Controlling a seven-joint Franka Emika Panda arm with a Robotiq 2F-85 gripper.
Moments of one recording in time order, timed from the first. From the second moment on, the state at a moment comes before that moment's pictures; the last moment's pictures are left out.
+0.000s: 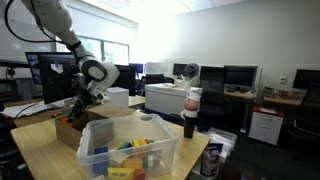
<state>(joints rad) 0.04 0.26 0.06 -2.25 0.40 1.90 0.17</state>
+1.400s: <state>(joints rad) -0.01 -0.02 -0.06 -2.26 0.29 1.85 0.37</state>
